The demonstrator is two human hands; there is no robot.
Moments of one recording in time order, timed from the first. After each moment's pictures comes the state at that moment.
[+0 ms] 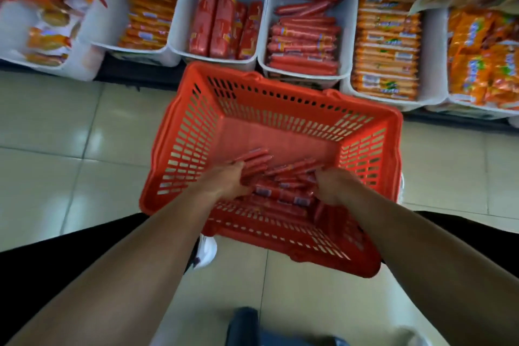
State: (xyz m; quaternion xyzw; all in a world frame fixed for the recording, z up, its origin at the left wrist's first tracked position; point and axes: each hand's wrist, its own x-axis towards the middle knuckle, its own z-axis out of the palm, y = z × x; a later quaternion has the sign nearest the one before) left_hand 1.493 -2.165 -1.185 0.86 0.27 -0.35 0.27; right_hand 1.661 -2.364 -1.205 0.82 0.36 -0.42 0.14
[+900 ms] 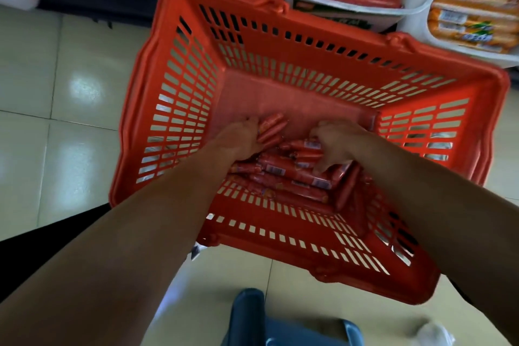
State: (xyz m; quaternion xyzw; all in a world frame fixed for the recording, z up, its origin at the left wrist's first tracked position) left_hand 1.521 -2.141 -1.309 0.85 0.30 -0.32 0.30; right_hand 1.693 -2.304 -1.288 0.71 0.51 -0.44 0.19
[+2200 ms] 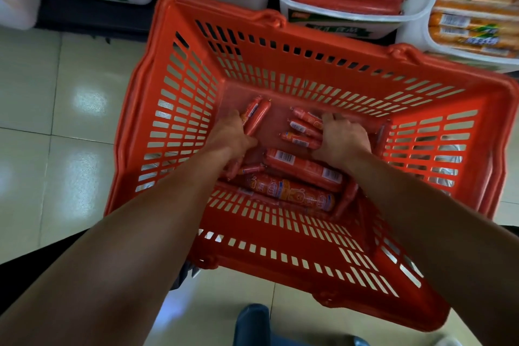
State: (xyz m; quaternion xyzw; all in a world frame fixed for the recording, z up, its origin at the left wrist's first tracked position) left_hand 1.532 -2.121 -1.300 0.79 0.45 -0.23 0.35; right_hand 1.683 -2.304 -1.292 0.88 0.34 -0.34 0.05
